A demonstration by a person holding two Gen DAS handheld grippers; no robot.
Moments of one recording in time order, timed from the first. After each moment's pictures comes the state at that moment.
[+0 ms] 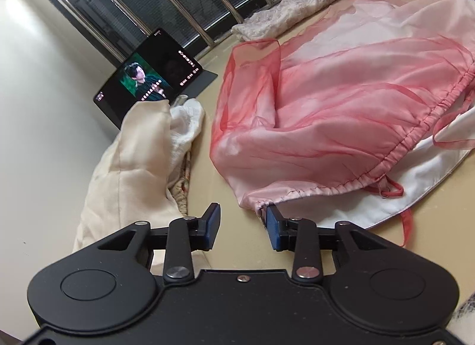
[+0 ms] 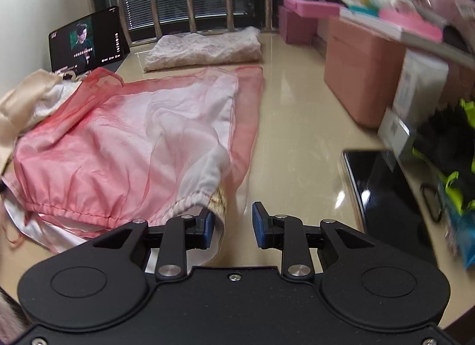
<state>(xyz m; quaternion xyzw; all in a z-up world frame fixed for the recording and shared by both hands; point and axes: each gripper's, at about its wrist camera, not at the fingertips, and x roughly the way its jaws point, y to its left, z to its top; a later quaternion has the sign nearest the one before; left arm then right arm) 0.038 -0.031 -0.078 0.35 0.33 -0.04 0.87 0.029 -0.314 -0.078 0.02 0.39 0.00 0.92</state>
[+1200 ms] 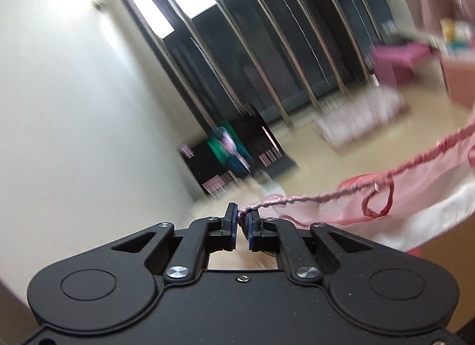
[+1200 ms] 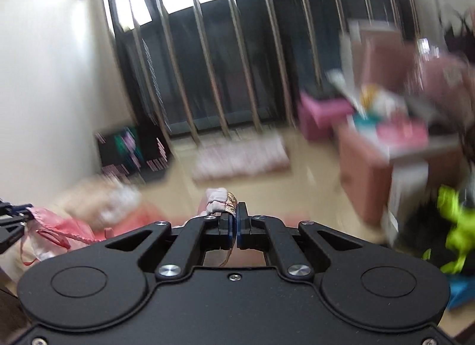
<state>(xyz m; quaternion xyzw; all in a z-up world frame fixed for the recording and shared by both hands) -0.019 -0.005 0.114 0.26 0.19 0.04 0.95 -0.038 -0.324 0.086 0.11 0.19 0.06 0.97</state>
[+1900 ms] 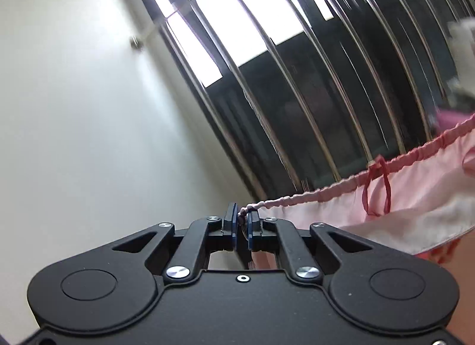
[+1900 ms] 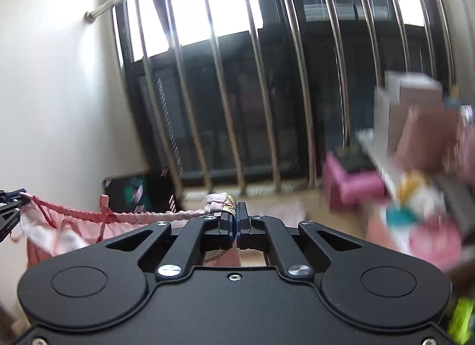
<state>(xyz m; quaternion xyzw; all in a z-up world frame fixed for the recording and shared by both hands) 0.120 -0.043 0.190 0.25 0.09 0.11 0.96 0.121 -0.335 0.173 0.07 0.15 0.06 0.98</state>
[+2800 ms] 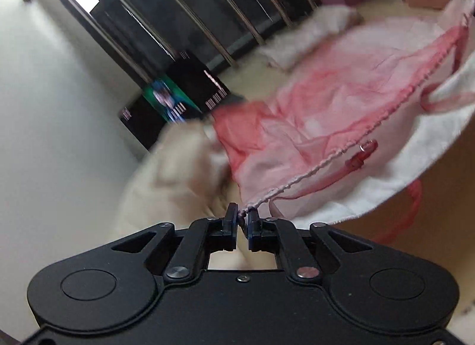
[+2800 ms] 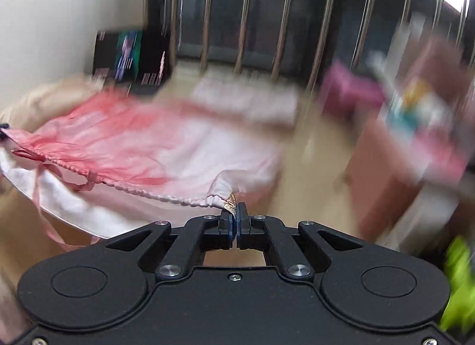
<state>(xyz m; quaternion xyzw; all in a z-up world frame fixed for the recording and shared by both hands) 0.034 -0.020 -0.068 0.34 0.31 -0.04 0.89 0.062 -0.313 -0.024 -0.05 0.37 0.09 0.92</state>
